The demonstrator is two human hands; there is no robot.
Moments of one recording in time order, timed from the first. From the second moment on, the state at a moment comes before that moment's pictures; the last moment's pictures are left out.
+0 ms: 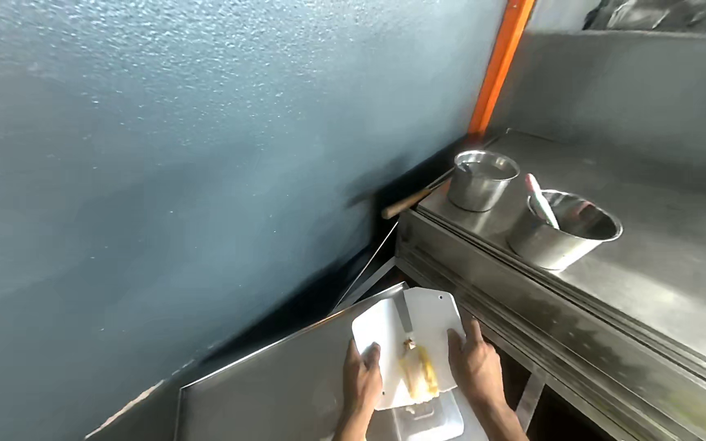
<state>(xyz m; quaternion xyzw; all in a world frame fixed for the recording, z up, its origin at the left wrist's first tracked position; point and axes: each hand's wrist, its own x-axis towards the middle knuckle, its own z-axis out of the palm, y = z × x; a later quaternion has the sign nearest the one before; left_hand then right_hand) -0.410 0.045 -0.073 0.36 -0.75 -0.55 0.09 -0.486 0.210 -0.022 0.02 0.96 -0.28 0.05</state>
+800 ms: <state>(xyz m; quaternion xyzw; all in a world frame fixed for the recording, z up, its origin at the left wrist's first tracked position) -0.384 0.089 0.007 0.39 -0.82 -0.40 0.13 -0.461 0.211 -0.027 -0.05 0.93 -0.27 -0.26</state>
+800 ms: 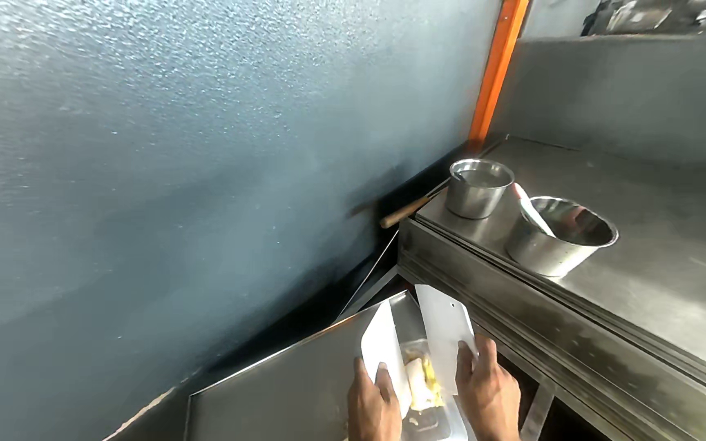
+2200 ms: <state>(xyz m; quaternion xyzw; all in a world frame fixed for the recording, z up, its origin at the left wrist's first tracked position) -0.269 -0.030 -0.022 -0.05 -0.96 -0.15 -0.22 -0.349 0.284 -0.002 0.04 0.87 -0.47 -0.14</state>
